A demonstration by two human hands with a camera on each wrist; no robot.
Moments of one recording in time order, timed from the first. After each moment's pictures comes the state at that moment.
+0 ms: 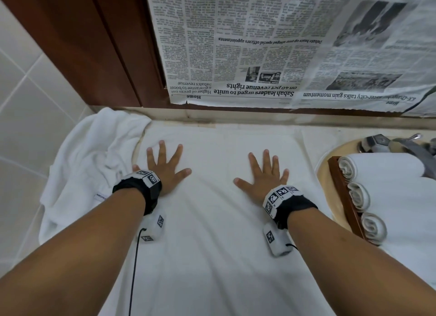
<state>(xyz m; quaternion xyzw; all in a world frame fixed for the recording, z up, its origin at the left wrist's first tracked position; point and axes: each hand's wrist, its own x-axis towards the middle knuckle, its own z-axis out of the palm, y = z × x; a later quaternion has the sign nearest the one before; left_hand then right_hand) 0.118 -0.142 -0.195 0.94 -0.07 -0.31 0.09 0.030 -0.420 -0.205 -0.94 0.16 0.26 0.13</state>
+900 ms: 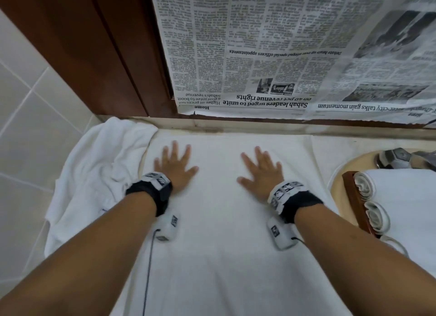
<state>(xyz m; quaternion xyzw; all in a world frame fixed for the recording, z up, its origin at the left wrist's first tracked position) 0.159 -0.158 -0.211 0.96 -0.09 -0.25 0.07 0.084 -0.422 -0.208 -0.97 0.05 0.24 0.09</state>
